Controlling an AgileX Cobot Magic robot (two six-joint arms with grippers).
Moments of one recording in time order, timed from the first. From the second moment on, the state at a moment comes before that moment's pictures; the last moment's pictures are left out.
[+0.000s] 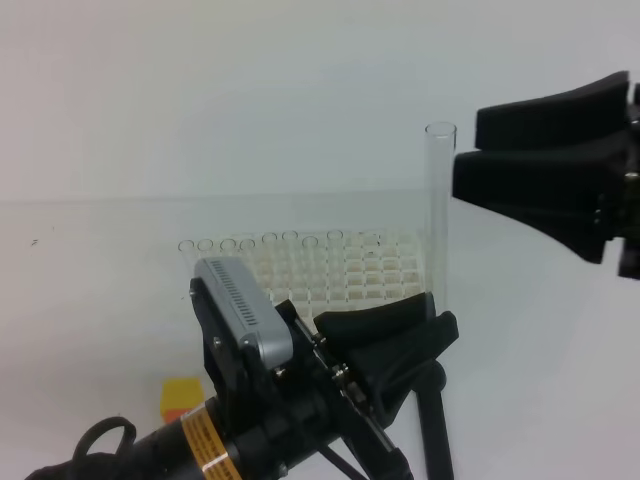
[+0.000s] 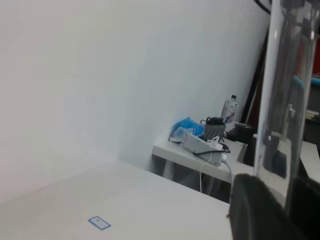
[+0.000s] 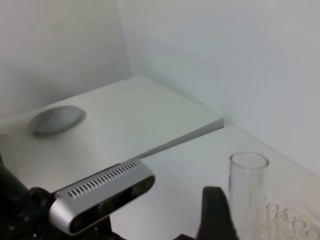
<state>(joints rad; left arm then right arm) -0.87 1.44 -0.45 0.41 -1.23 -0.41 0.29 1.15 -0.99 1.46 0.84 -1.42</state>
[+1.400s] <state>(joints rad) -0.87 1.44 -0.45 0.43 -1.22 -0.38 0.35 1.21 -0.99 1.51 0.85 -1.48</state>
